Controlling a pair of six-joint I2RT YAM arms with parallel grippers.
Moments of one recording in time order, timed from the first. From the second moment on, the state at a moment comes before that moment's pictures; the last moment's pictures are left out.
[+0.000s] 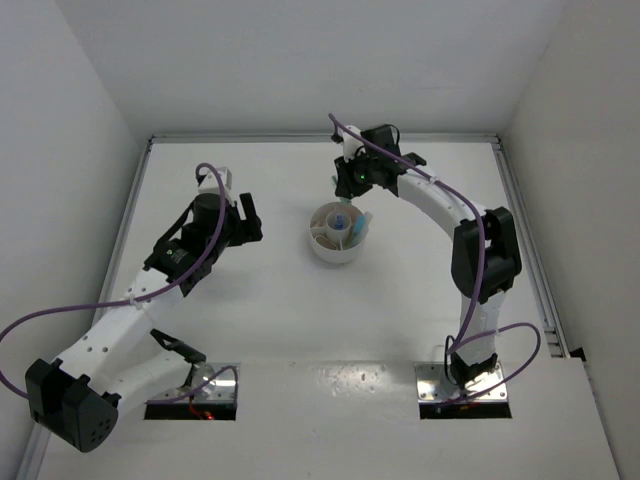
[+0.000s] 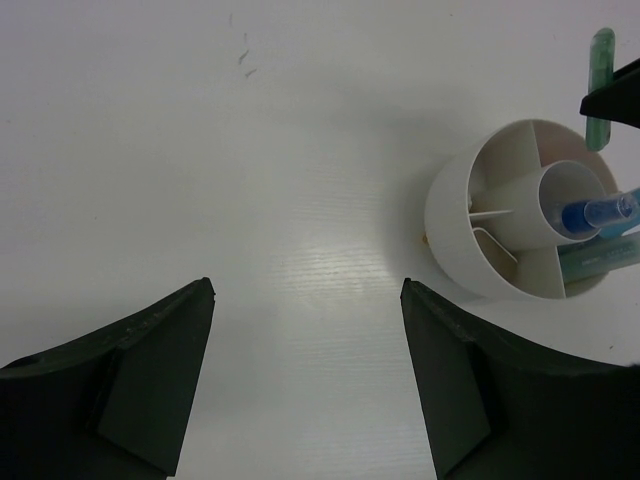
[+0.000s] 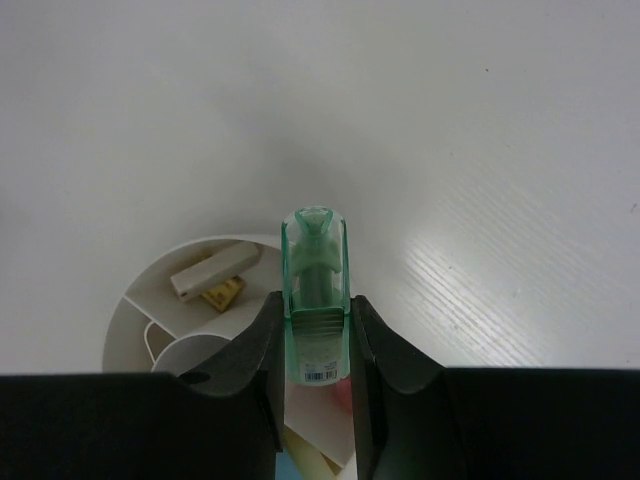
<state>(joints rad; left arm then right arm) -0.44 0.98 0.88 -0.40 -0.29 -0.43 0.42 1.95 1.58 -0.40 -0.30 -0.11</state>
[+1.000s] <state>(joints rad) -0.44 0.98 0.88 -0.40 -0.28 -0.43 0.41 2.01 1.60 -0.51 -0.32 -0.24</state>
